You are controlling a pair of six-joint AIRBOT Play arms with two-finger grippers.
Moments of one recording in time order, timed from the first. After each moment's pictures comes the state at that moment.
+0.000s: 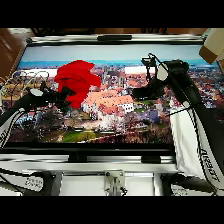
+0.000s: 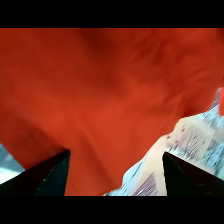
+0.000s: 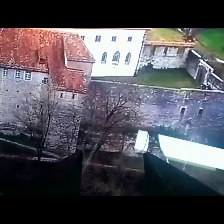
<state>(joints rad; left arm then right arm) 0.03 -1.64 1.10 0.72 -0.61 -1.69 0.33 -1.47 1.50 -1.47 1.34 1.66</state>
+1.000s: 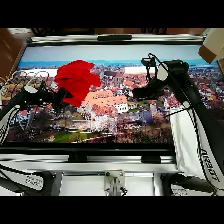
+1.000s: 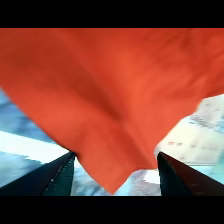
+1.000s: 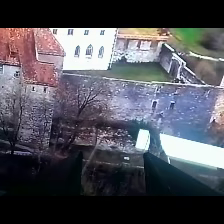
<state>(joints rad) 0.11 -1.69 1.18 0.79 -0.85 -1.63 0.33 -1.47 1.50 -1.46 1.35 1.66</state>
